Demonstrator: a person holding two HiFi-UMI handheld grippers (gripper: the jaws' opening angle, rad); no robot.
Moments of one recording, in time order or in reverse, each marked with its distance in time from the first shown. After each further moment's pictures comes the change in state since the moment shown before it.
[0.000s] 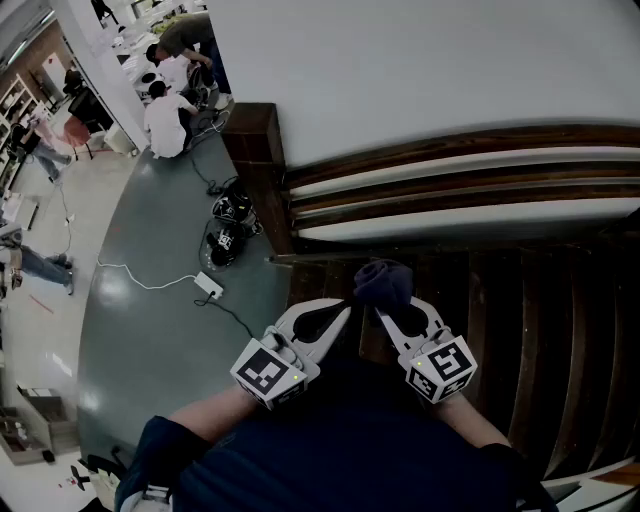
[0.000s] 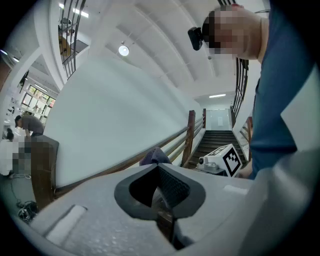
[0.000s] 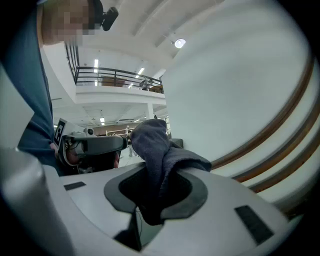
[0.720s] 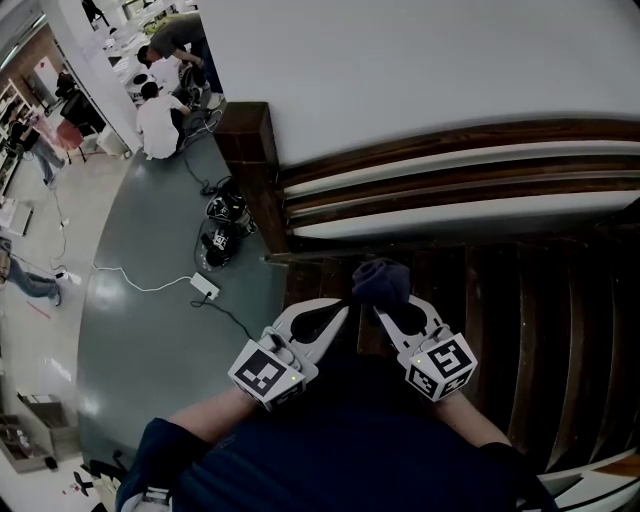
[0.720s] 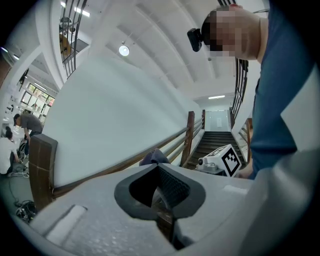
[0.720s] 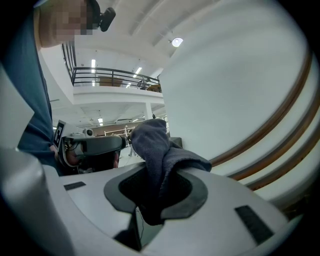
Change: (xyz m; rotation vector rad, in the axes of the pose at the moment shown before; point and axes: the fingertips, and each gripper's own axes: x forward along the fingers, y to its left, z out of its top) left arm -0.001 0.001 0.000 -0.003 -0.012 -0.011; right arm 0.001 -0.001 -0.003 0.024 0.010 -0.007
